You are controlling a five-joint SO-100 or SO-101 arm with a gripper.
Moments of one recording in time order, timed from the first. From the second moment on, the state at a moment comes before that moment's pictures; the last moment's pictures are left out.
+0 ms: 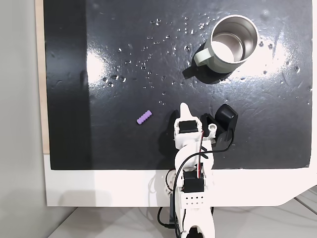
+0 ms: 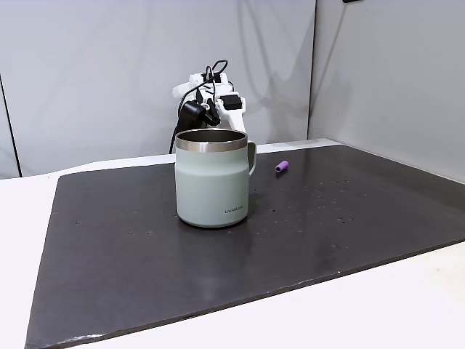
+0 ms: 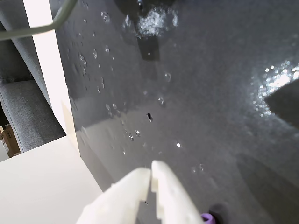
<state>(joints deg) -2.6 189.6 177.7 46.7 -0.6</state>
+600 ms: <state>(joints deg) -2.6 189.6 177.7 46.7 -0.6</state>
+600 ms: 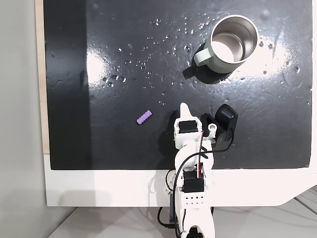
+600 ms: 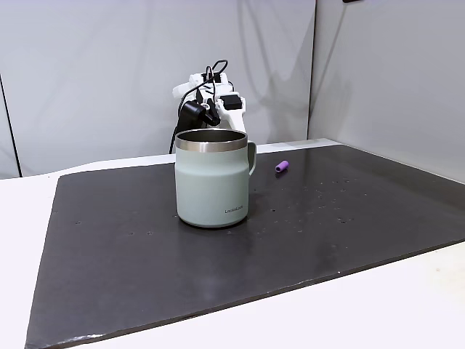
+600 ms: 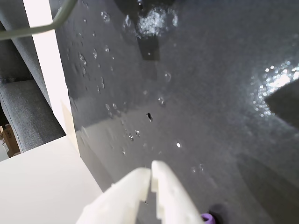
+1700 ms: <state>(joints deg) -18.3 137.6 131.5 66.5 -12.9</state>
